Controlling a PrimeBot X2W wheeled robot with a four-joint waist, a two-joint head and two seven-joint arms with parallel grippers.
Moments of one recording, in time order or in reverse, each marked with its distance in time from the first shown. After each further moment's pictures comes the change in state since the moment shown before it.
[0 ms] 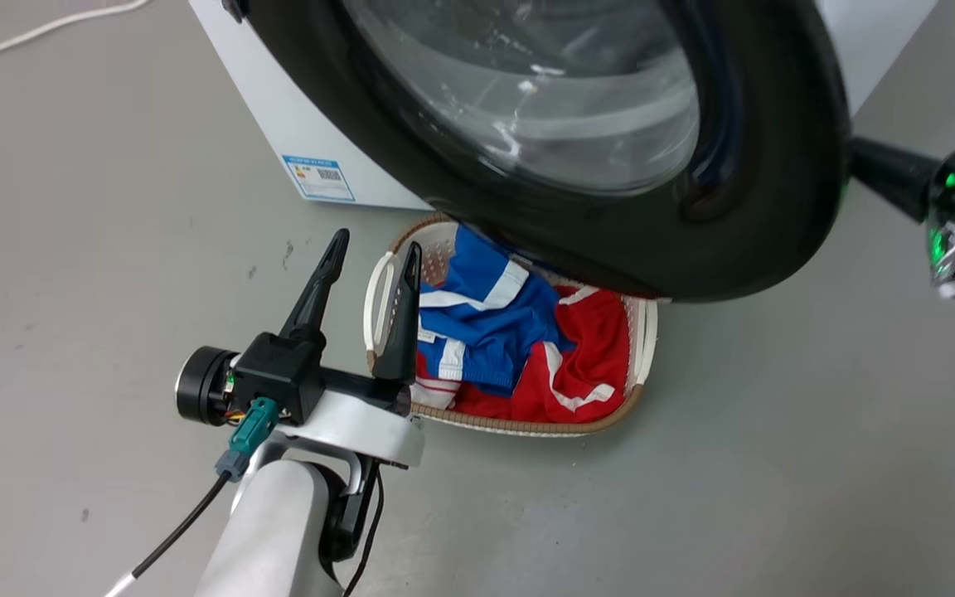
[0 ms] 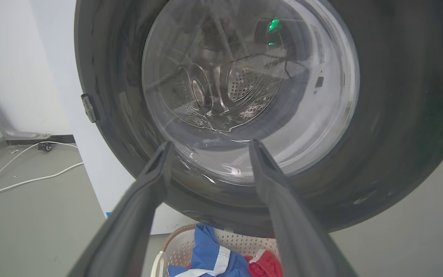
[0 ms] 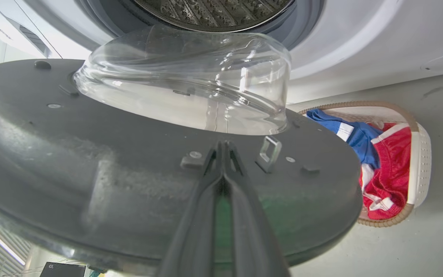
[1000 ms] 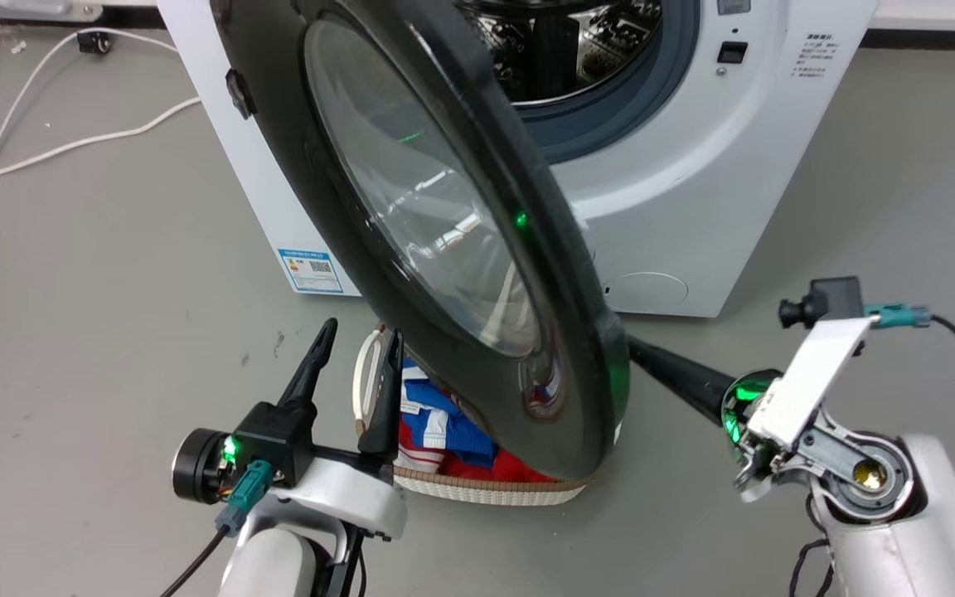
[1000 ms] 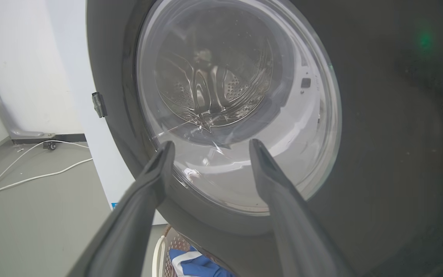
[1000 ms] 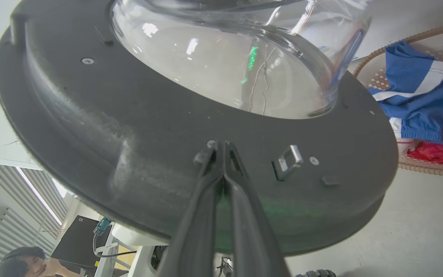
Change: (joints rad) left arm 0.131 0.006 0.035 0.043 0.010 -0.019 0.000; right arm 0.486 0.244 0.134 -0.381 -0.003 0.000 -0.130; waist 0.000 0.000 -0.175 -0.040
